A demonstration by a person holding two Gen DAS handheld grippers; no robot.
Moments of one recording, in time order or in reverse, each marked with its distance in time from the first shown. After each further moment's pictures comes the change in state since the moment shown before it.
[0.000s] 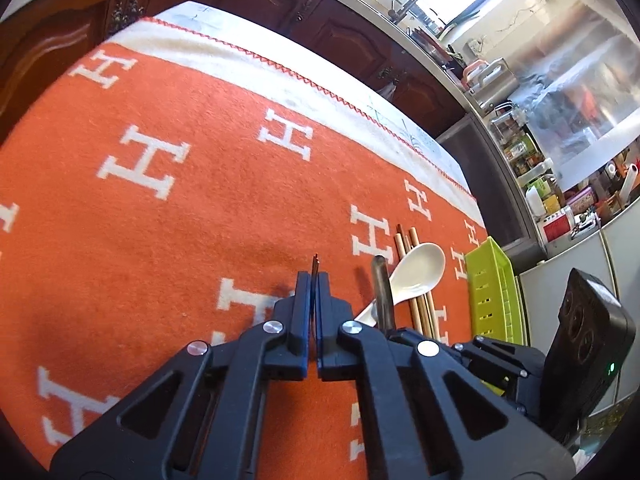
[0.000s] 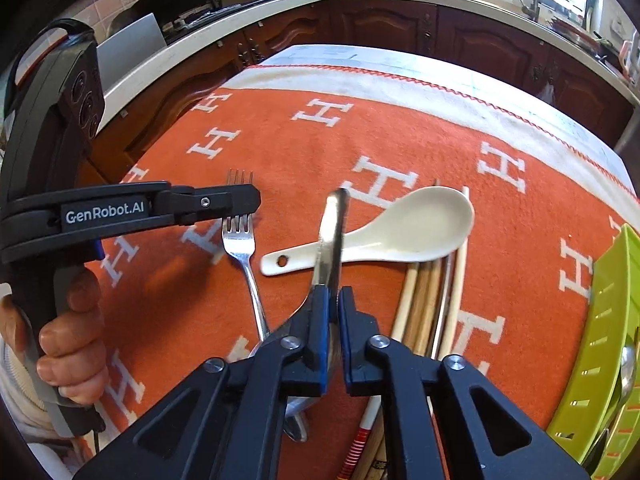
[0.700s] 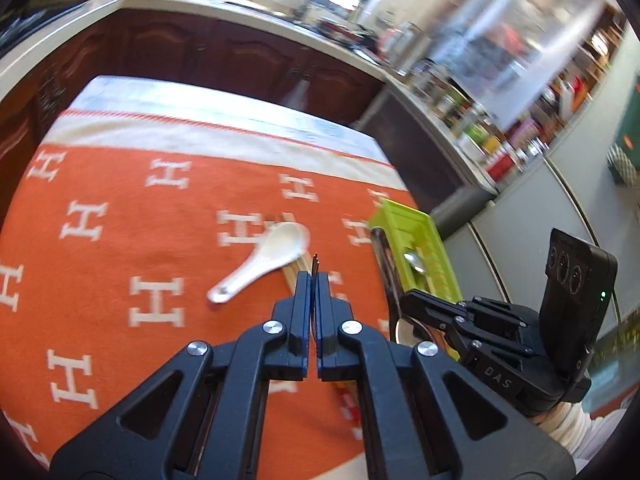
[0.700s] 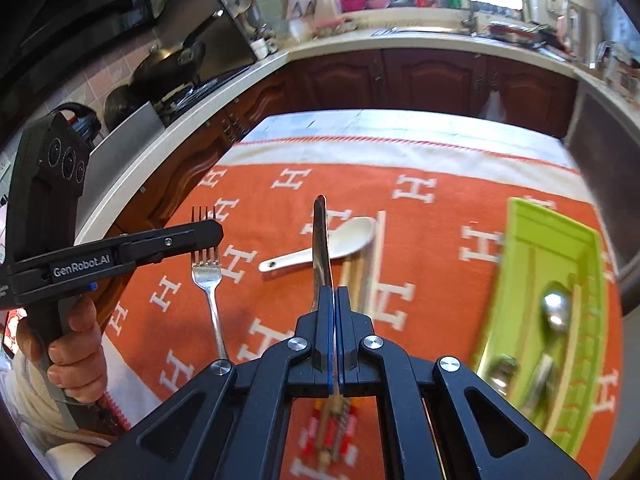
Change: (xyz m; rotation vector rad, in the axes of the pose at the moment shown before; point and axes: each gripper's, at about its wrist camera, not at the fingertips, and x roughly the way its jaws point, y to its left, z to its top) left arm -0.089 -0.115 -0.024 0.311 0.011 -0.125; right arm -0.143 -0.040 -0.046 0.167 -0.191 -0.028
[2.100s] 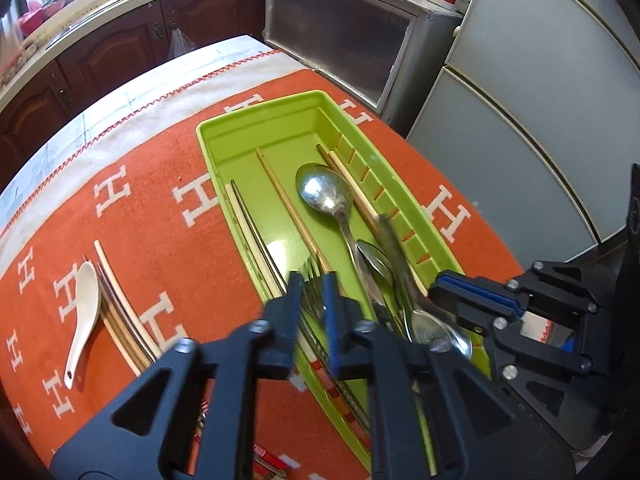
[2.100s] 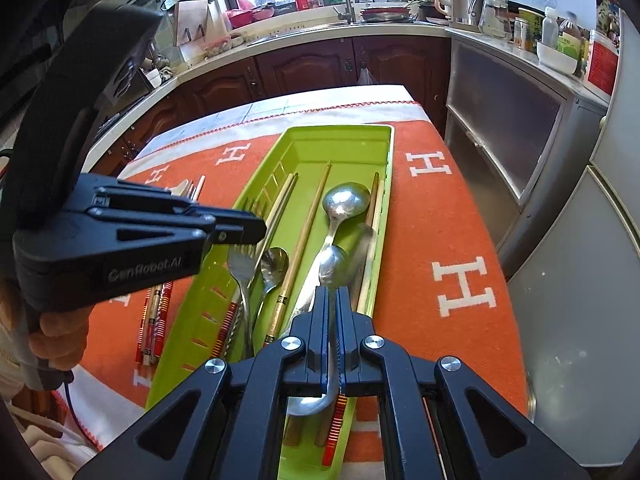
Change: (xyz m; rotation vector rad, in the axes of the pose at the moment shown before) left arm 0.167 -0.187 -0.030 0.486 0.350 0.121; right arm -0.052 -0.151 -0.101 0.192 -0.019 -0.226
